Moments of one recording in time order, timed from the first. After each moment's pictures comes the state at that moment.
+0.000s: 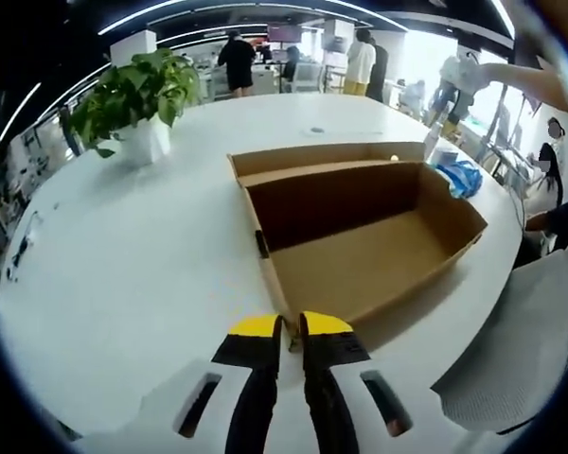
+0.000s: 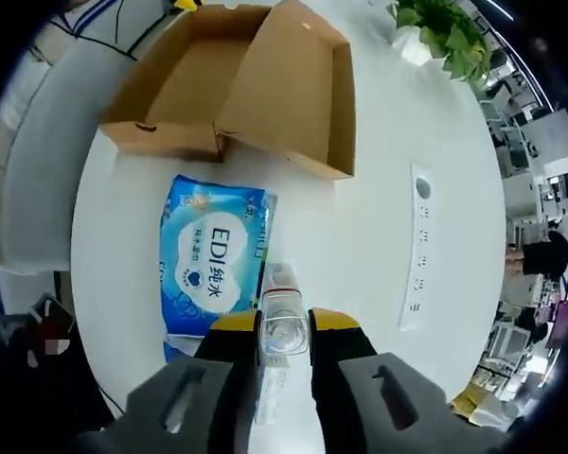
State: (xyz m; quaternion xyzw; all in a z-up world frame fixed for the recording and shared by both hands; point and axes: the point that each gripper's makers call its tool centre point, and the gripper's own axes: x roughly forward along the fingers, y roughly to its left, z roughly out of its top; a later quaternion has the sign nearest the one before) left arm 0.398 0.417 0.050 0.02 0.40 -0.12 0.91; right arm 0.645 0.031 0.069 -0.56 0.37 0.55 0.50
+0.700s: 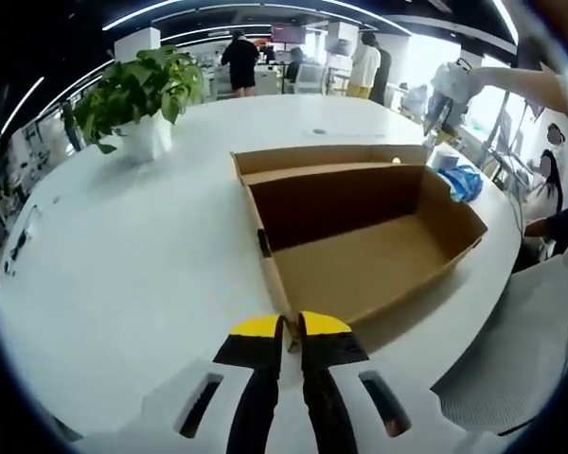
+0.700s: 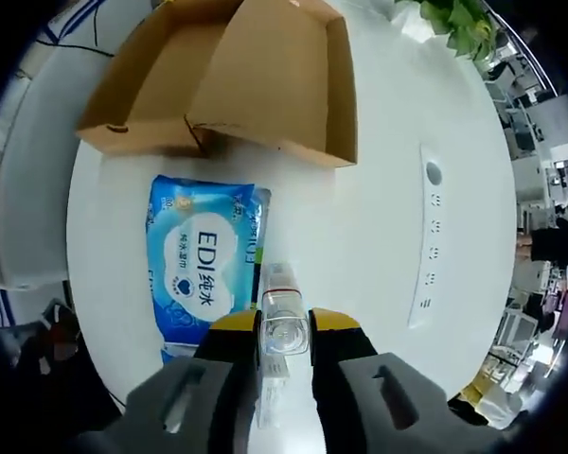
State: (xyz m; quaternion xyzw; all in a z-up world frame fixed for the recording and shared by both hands) left arm 0.399 0.419 0.049 0.01 0.40 -0.12 0.91; right arm 0.654 0.036 0.049 -0.56 0.41 0.53 0.49
